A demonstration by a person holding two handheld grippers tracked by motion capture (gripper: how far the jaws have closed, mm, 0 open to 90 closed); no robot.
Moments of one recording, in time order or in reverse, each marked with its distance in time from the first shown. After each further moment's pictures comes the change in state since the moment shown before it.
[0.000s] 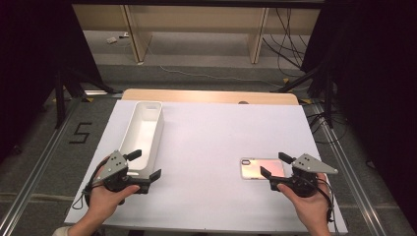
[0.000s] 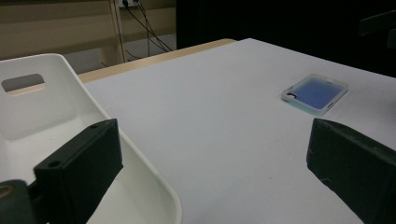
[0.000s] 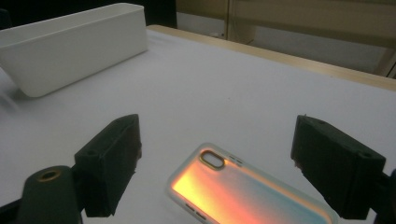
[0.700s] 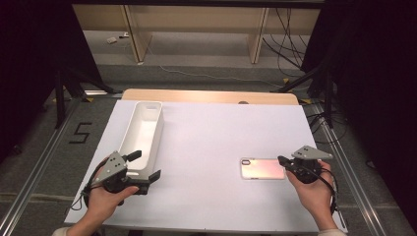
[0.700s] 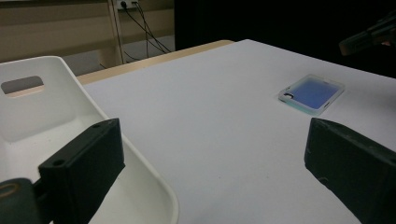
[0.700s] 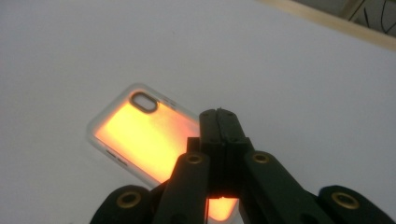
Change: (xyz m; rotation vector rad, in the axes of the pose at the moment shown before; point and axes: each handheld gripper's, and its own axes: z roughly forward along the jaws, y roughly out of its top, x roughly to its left) left arm -0.001 0.000 -0.004 -0.005 -0.003 0.011; right arm -0.037 0.000 0.011 0.266 -0.150 -0.069
